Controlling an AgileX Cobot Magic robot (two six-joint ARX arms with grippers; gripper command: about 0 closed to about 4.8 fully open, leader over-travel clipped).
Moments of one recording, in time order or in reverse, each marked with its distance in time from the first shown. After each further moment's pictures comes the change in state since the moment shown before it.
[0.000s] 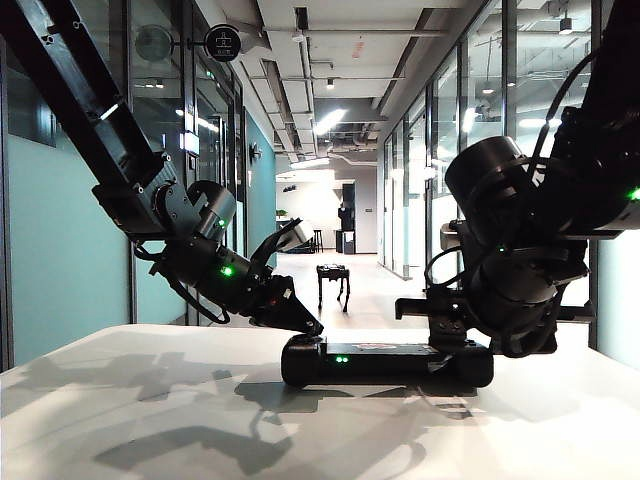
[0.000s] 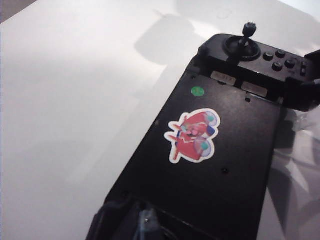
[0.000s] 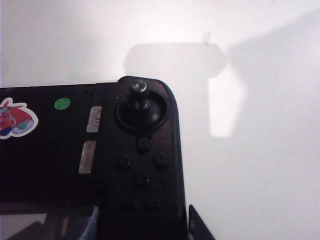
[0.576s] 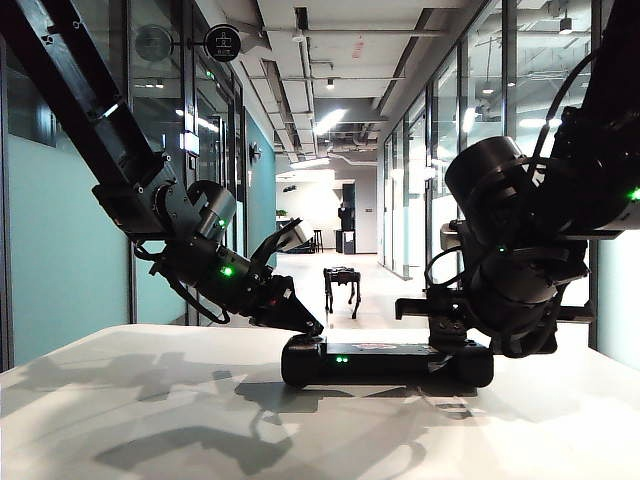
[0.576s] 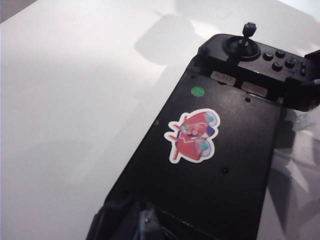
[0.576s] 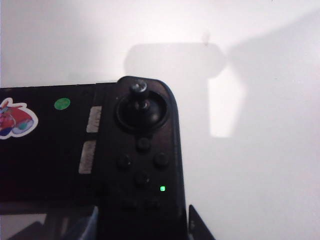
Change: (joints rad) left arm 0.000 0.000 0.000 0.000 0.000 0.000; right arm 0.000 0.000 -0.001 0.001 0.002 0.000
